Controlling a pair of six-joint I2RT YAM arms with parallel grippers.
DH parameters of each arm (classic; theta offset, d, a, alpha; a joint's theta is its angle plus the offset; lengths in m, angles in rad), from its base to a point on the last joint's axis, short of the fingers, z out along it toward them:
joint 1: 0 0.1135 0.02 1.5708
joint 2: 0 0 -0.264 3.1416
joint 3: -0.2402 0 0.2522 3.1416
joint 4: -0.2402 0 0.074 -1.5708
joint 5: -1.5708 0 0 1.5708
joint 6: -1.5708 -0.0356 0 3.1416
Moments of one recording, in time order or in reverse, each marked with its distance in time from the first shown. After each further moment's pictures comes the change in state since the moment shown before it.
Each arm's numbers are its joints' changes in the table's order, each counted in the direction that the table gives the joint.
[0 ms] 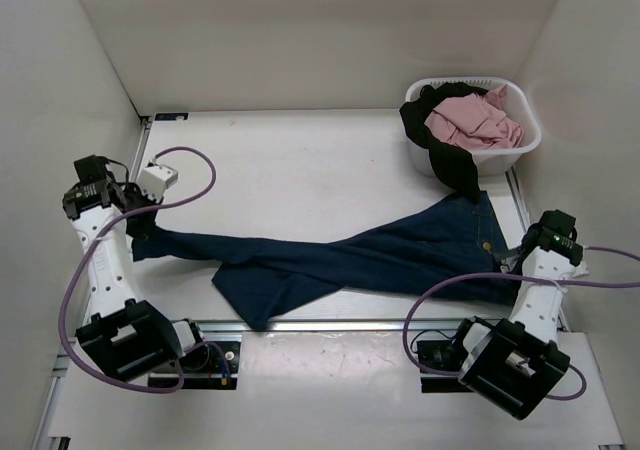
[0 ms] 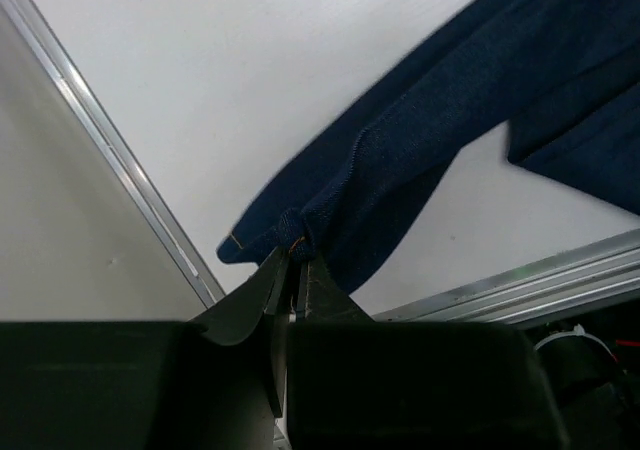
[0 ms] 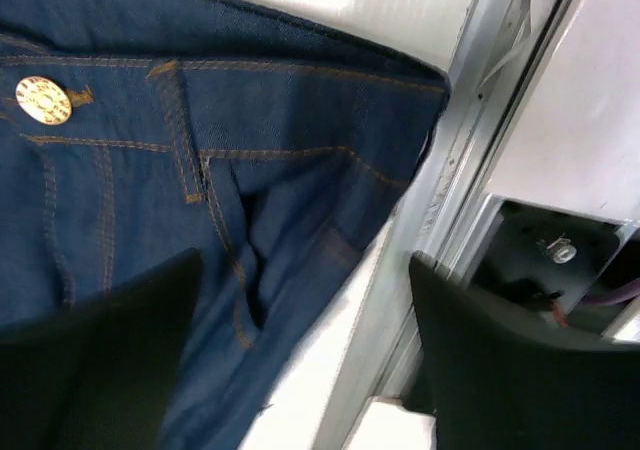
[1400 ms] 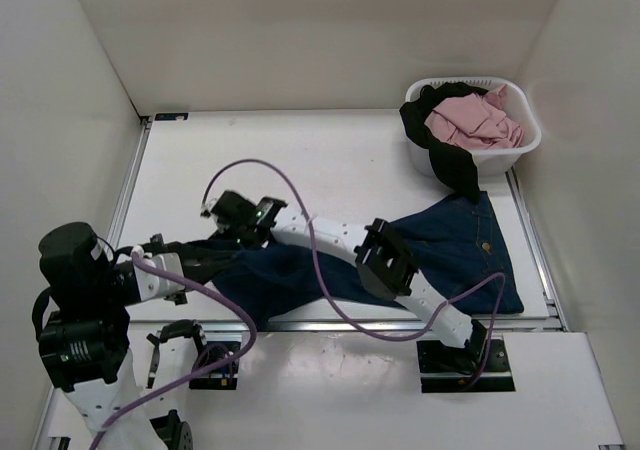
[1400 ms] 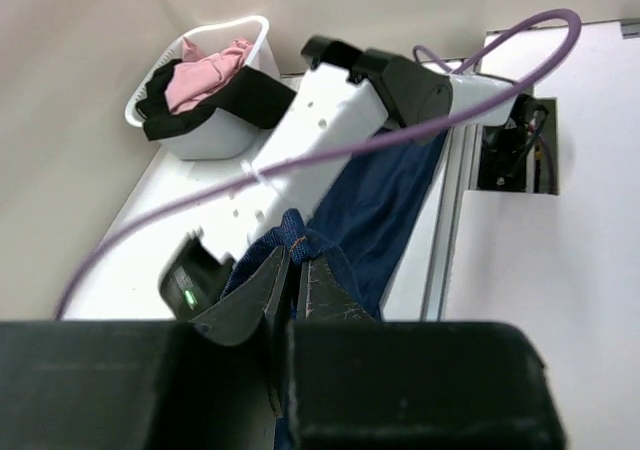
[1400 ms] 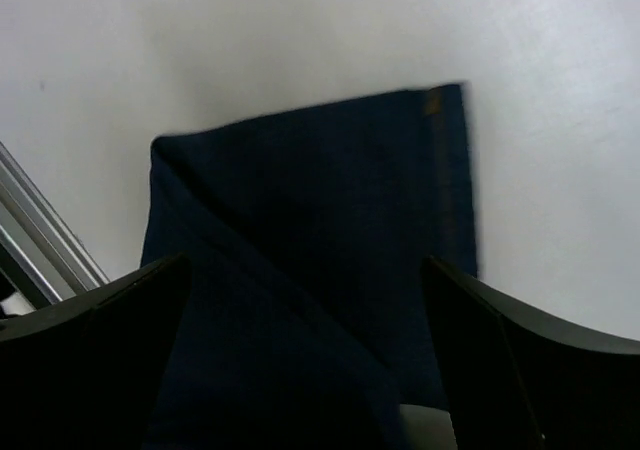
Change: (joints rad) left arm -0.233 0.560 -0.293 -0.110 -1.144 0.189; right arm 1.685 -1.417 -1.435 0.280 0.294 0.572
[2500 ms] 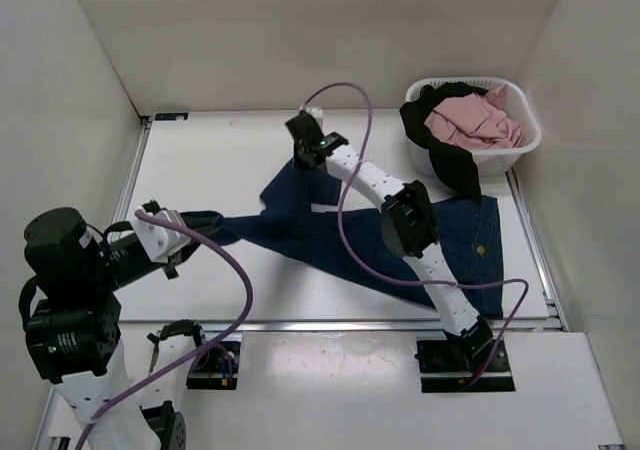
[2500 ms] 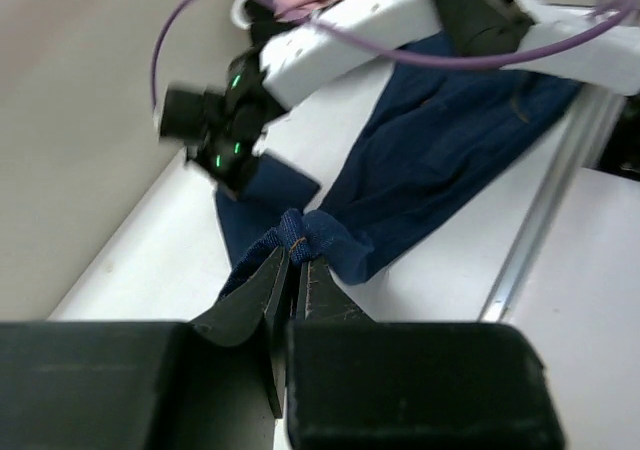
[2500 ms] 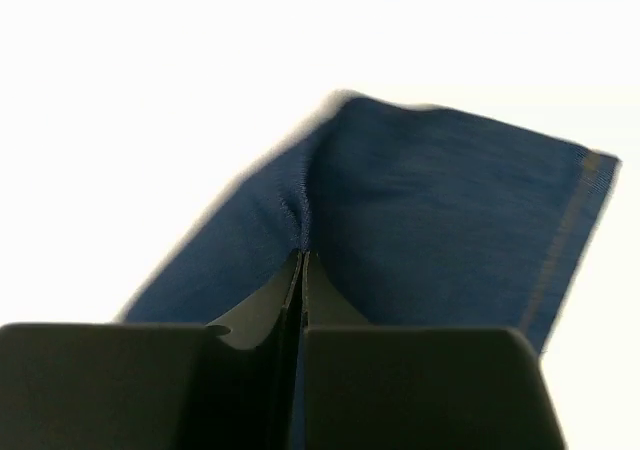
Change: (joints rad) left arm -0.027 -0.064 -0.112 0.028 0.341 0.102; right arm -0.388 -0.086 -0.101 0.132 -0.397 -0.312
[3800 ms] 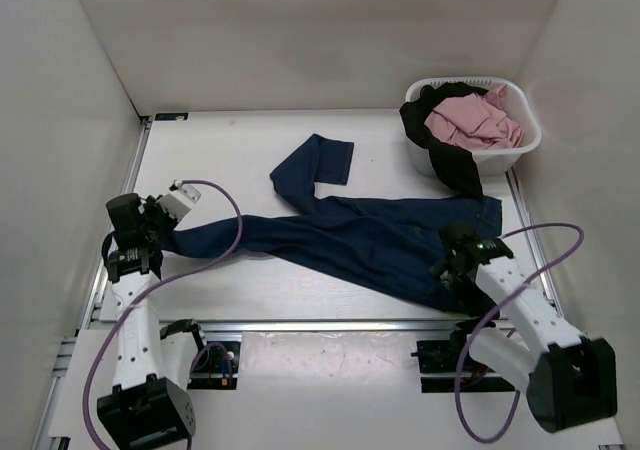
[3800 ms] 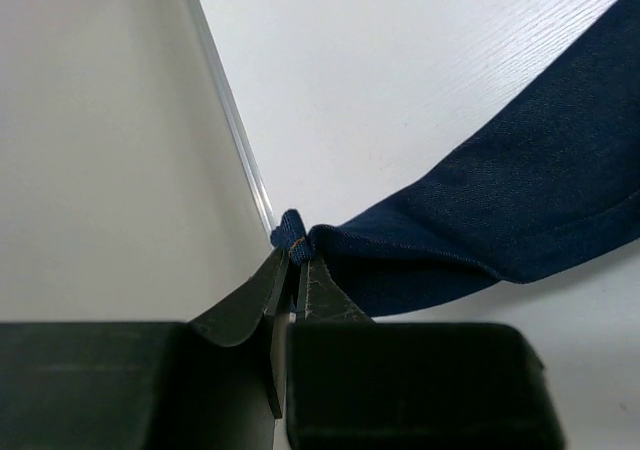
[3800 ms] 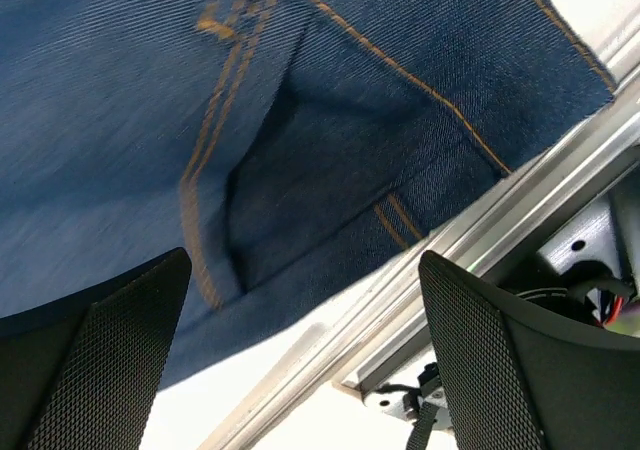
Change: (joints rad) left arm 0.119 -0.069 0.923 0.733 0.944 -0.335; right arm -0.449 1.565 1.732 -0.443 -0.075 -0.668
